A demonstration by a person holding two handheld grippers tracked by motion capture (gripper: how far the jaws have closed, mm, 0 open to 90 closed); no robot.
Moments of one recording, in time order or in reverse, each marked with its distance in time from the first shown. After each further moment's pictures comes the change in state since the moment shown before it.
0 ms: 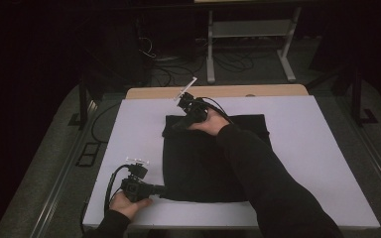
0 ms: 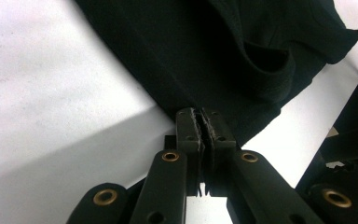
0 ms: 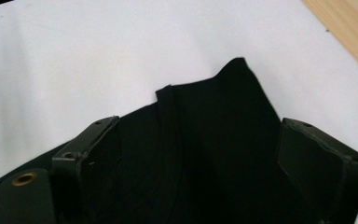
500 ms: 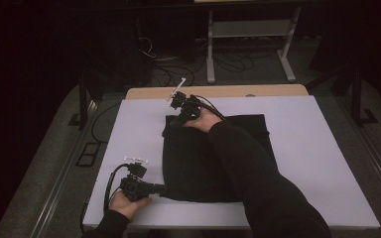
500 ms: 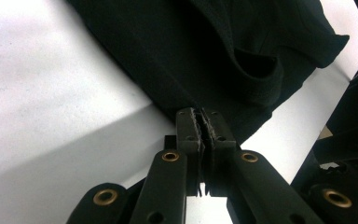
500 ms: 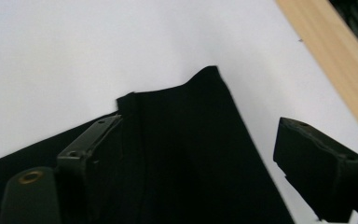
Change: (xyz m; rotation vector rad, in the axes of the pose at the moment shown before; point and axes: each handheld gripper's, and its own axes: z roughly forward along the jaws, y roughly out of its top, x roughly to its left) left arm 0.000 0.002 -0.002 -0.013 -0.020 0.000; right arm -0.002 0.017 0.023 0.060 -0.138 -0.087
